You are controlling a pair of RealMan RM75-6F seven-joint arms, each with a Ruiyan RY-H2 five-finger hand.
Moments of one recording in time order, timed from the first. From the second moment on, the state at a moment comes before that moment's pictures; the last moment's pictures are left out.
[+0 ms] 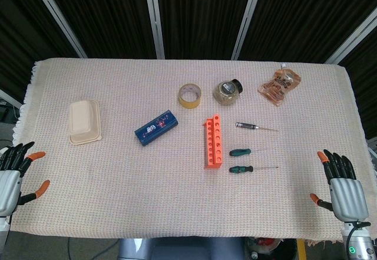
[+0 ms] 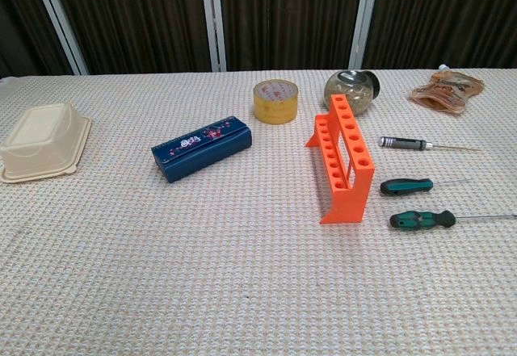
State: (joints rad) left arm -0.06 -1.09 -0.04 -1.80 1.51 1.51 0.04; right arm 0.04 -1.18 0.05 -1.65 -1.50 1.50 -0.11
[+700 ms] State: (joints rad) left arm -0.08 -1.12 -0.06 -1.80 1.50 1.51 0.05; right arm 0.05 -1.17 0.07 -1.66 -1.50 1.52 -0.11
